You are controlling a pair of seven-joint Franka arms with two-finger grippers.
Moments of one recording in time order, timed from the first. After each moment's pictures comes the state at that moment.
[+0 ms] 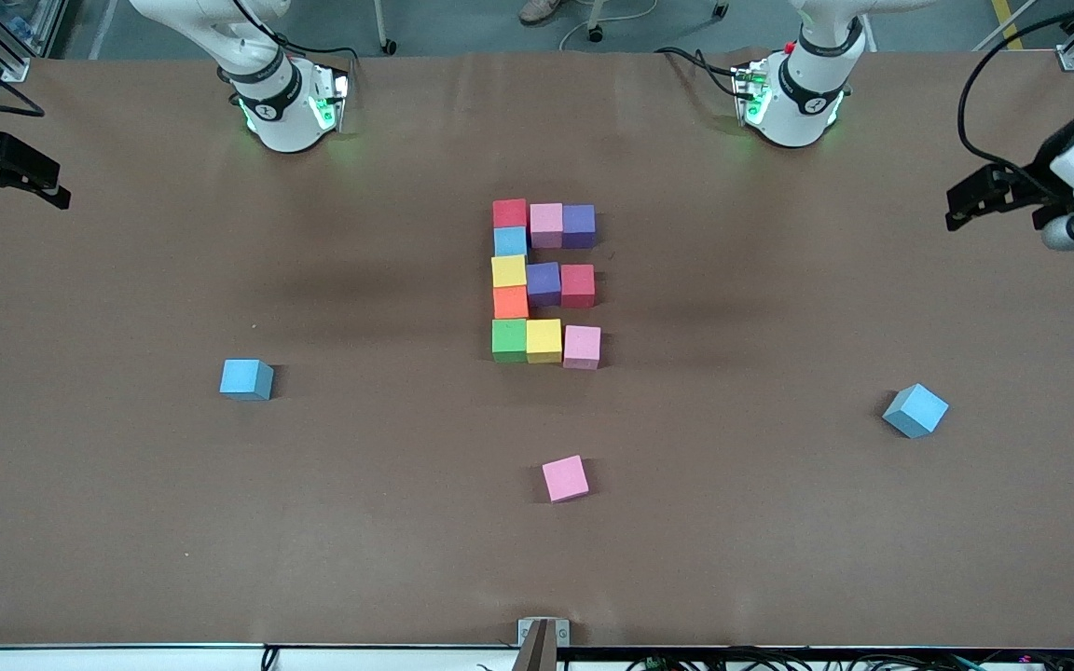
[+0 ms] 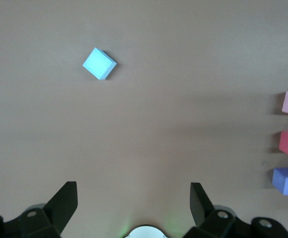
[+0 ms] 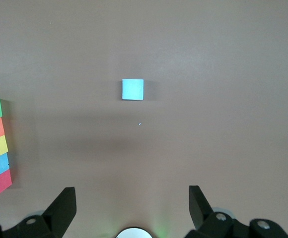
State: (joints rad) left arm 0.01 -0.08 -0.10 -1.64 0.03 1.48 -0.05; right arm 0.01 -0.10 -0.06 -1.59 0.00 1.44 -0.08
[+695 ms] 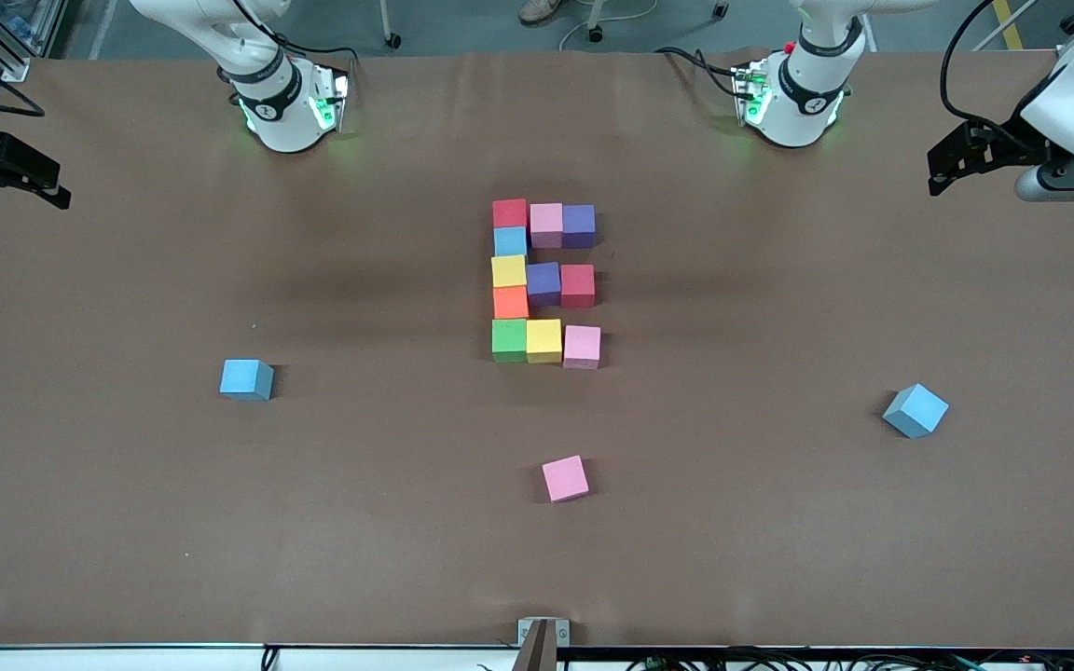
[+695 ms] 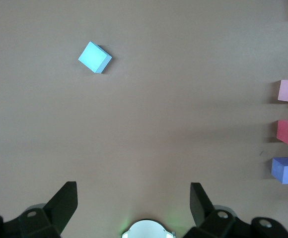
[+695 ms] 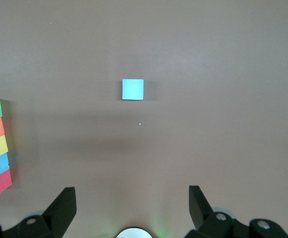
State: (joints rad) left arm 0.00 -0.16 -0.11 -1.70 0.03 1.49 -0.05; right arm 0.01 -0.10 -0.06 -1.59 0.00 1.44 -0.08
